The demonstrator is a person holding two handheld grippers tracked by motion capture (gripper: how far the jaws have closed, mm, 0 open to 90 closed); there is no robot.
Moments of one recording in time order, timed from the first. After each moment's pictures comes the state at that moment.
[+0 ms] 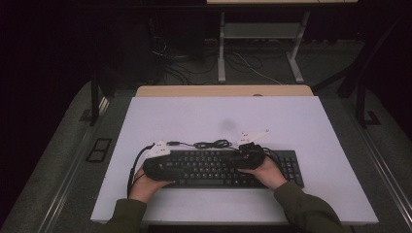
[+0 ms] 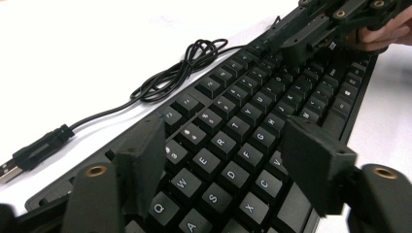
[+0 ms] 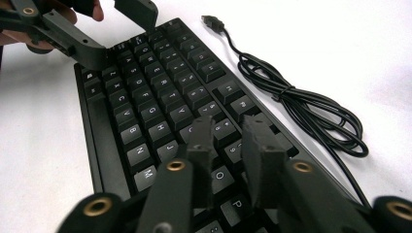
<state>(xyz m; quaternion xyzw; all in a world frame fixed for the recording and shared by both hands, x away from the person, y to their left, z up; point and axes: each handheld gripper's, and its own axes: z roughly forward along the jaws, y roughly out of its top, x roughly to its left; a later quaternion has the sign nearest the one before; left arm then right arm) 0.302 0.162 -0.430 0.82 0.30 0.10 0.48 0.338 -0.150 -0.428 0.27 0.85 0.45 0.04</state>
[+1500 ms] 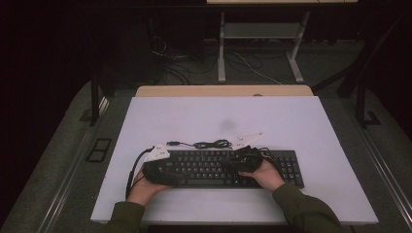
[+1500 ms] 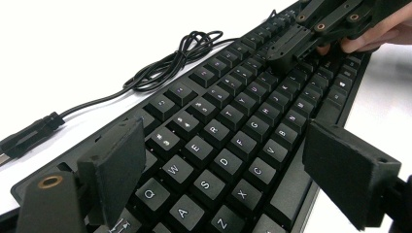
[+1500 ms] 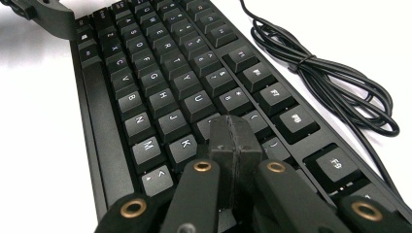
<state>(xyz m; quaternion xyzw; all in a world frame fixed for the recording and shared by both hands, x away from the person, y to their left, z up) 0.298 0.164 -0.434 0.82 0.30 0.09 0.48 0.337 -0.144 -0.439 0.25 0.87 0.41 0.03</state>
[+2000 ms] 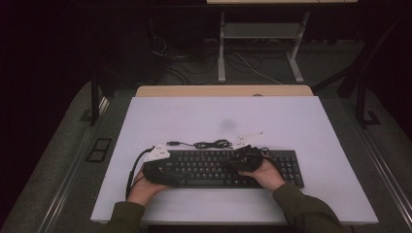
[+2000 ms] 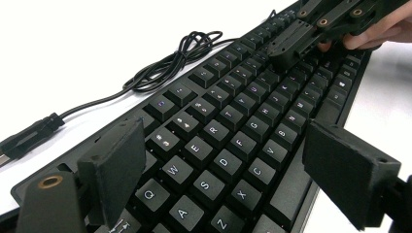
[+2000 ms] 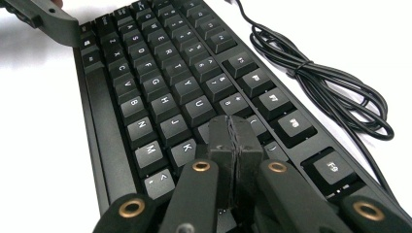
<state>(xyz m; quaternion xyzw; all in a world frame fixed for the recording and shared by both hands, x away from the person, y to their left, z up) 0.298 0.163 -0.434 0.82 0.30 0.09 0.48 0.336 -0.145 -0.436 0.25 0.87 0.42 0.03</state>
